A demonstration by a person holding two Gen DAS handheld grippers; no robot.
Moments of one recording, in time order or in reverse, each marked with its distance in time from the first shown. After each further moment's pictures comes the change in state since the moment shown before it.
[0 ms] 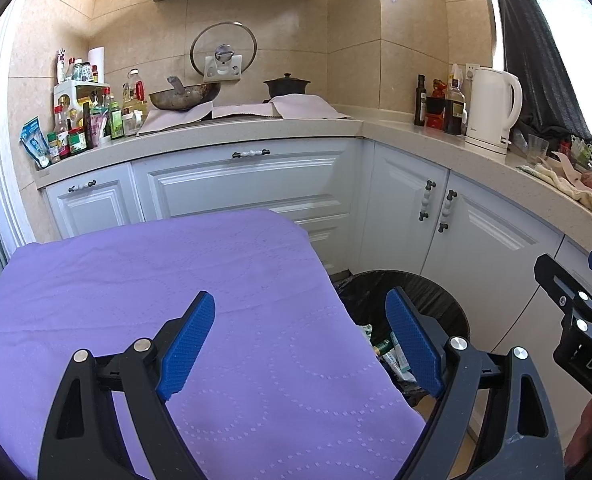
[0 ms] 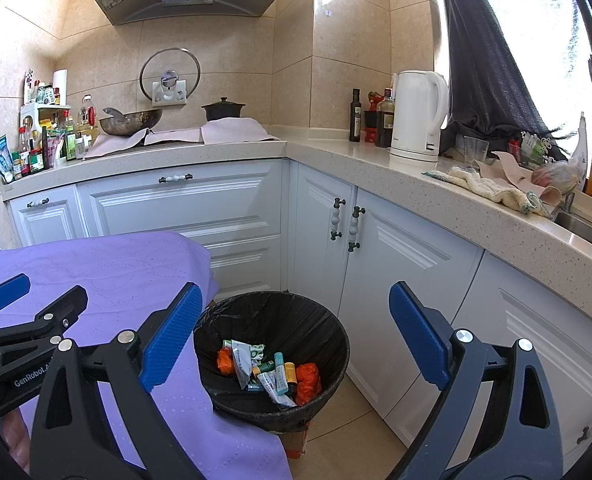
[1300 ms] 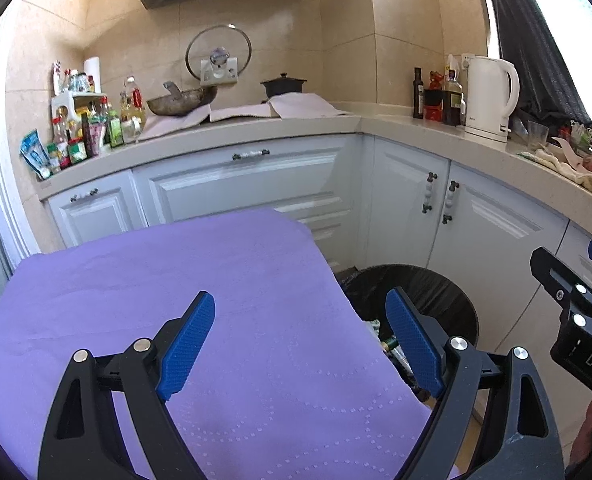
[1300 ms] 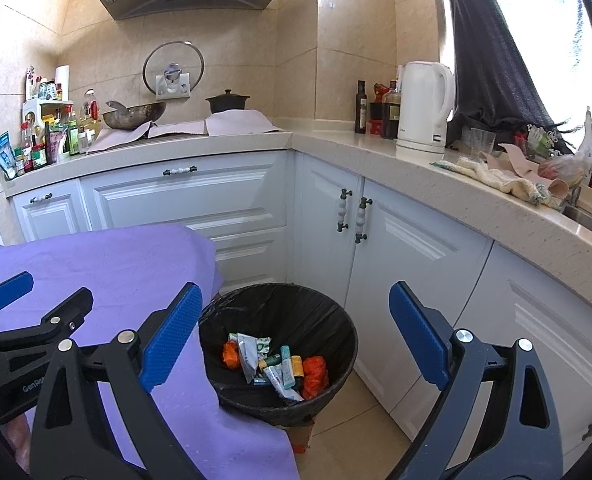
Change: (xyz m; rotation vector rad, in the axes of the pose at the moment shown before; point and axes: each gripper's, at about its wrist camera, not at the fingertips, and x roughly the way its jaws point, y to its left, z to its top) left arm 0.007 -0.009 -0.002 0.036 0.013 0.021; right arm 0.008 0.011 -0.010 0.000 0.027 0.019
